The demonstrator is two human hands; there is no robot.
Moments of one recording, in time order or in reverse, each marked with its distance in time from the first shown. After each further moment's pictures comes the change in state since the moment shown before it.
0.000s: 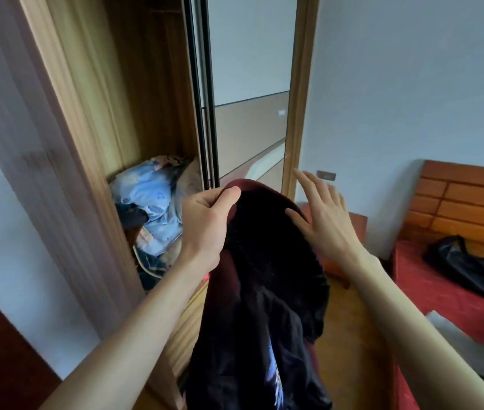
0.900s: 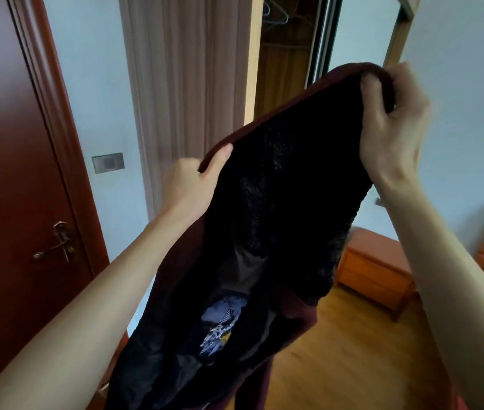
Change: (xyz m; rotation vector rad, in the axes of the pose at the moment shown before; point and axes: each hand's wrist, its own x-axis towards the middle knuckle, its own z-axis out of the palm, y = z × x) left_hand -0.040 0.166 -0.285 0.689 0.192 0.234; right_hand 0.045 -0.336 -0.105 0.570 0.652 -0.111
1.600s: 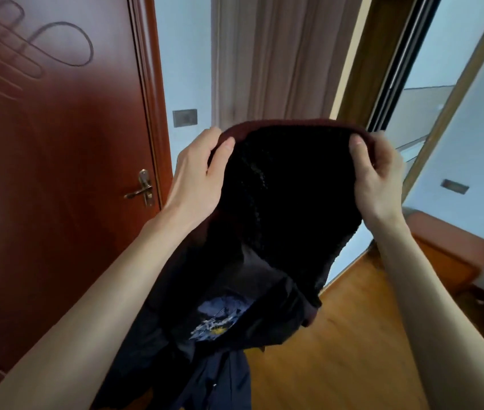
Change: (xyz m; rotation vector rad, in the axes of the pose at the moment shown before) left_hand -0.097 -0.066 -0.166 0.128 0.039 0.192; right_hand -0.183 -0.071 0.084 0.311 -0.355 0.290
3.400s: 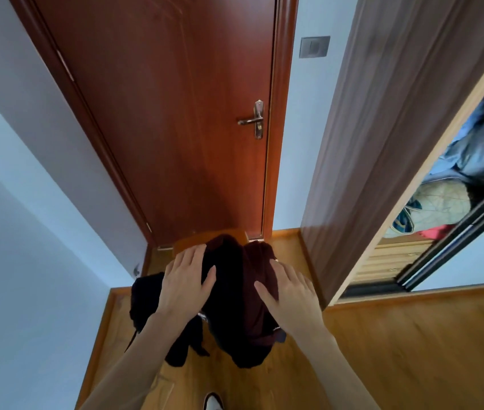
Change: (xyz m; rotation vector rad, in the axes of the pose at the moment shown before) left_hand -0.358 -0.046 0.030 0.986 -0.151 -0.740; right_hand -0.307 0.120 0.042 -0.419 -1.107 -0.050
